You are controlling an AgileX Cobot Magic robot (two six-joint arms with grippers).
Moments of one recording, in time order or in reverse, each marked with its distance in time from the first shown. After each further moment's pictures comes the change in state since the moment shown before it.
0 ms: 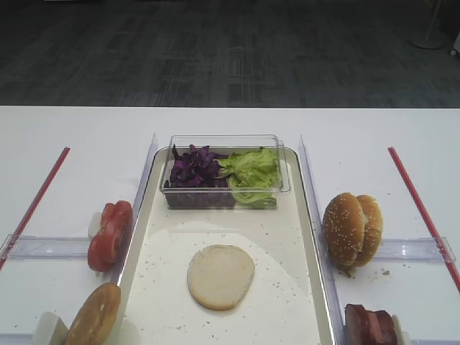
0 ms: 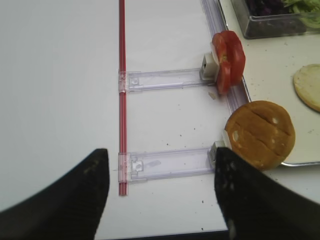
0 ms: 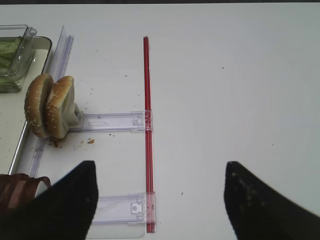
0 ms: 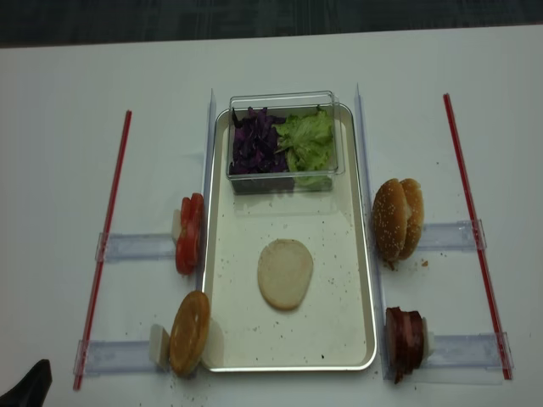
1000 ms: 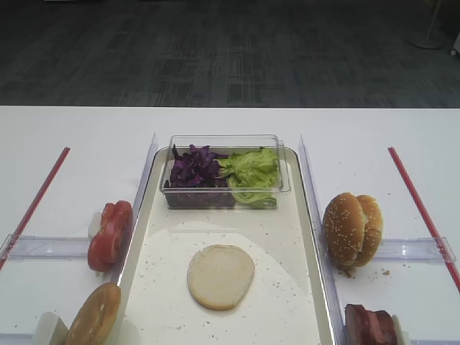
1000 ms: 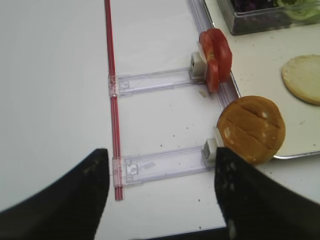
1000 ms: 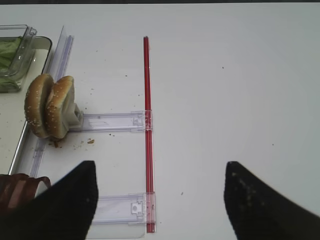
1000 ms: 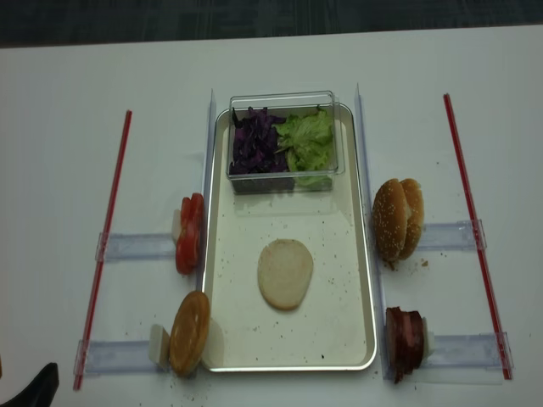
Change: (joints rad) left arm 0.000 0.000 -0.001 -0.039 0.000 0.078; right arm 0.000 0.000 0.000 0.000 0.000 0.000
